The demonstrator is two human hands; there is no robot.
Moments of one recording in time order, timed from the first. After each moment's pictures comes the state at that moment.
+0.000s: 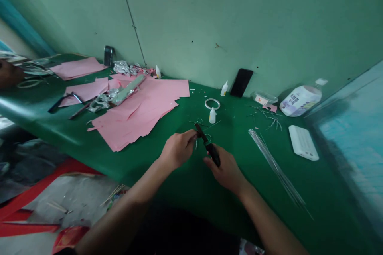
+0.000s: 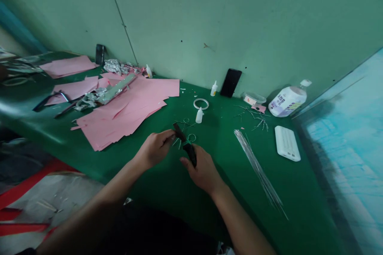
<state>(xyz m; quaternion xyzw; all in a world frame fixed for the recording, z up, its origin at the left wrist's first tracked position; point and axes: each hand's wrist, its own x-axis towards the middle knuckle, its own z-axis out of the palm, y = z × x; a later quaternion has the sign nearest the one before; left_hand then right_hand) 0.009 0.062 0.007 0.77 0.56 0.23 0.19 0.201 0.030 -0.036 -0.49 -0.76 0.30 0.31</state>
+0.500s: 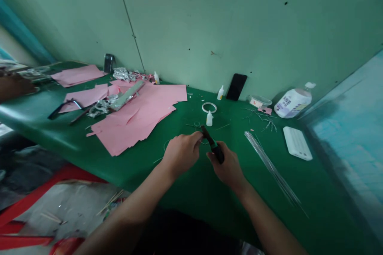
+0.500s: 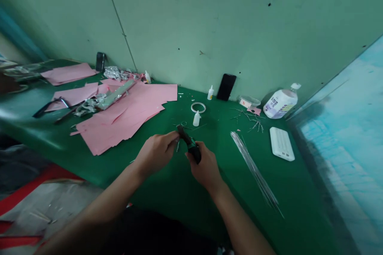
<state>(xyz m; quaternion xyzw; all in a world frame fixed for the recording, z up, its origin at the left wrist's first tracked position) 0.031 0.048 0.038 0.80 0.55 0.21 0.13 0.204 0.033 -0.032 -0.55 -0.70 0.26 0.38</state>
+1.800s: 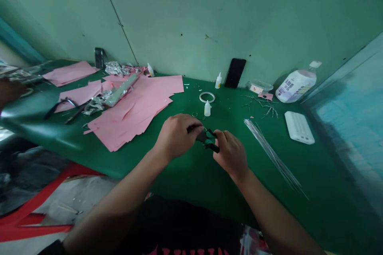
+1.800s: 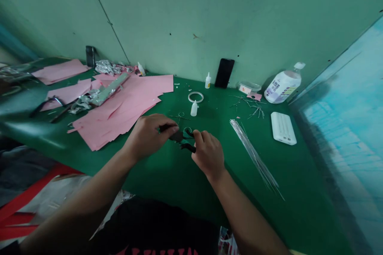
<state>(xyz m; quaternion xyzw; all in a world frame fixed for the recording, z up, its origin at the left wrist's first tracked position) 0.028 0.068 0.048 0.82 0.46 0.31 0.12 0.218 0.036 -0.044 -0.54 -0.78 -0.13 0.29</state>
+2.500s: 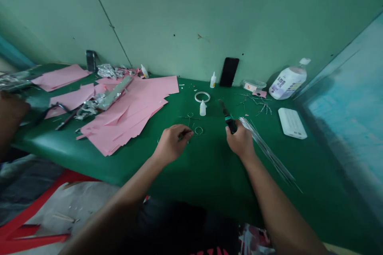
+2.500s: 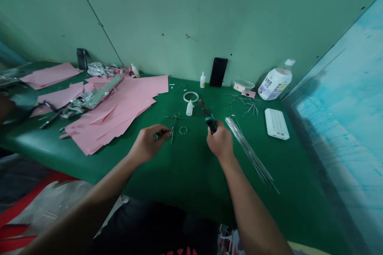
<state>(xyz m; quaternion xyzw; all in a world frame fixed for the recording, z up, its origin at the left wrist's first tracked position) 0.022 0.067 0.004 0.79 0.49 0.32 0.18 0.263 0.072 -0.047 -0.72 -0.61 0.07 0.31</state>
